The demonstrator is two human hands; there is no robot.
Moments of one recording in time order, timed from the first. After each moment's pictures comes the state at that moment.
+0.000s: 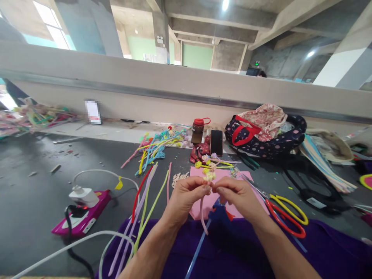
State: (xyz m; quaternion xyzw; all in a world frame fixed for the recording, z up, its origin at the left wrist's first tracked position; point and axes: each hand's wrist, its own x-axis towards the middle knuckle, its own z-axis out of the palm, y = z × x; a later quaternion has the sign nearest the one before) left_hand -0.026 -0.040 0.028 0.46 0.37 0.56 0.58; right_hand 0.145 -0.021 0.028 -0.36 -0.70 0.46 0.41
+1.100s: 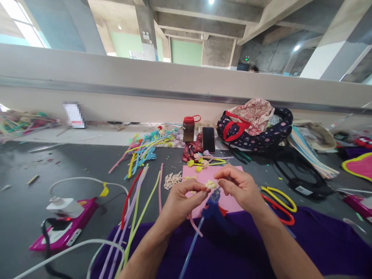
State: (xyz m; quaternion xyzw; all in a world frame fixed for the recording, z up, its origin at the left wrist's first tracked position) left_hand -0.017 -0.041 0.031 0.62 0.39 0.49 0.47; right_hand 0.167 -0.024 0.043 -0.35 -0.73 0.36 0.46
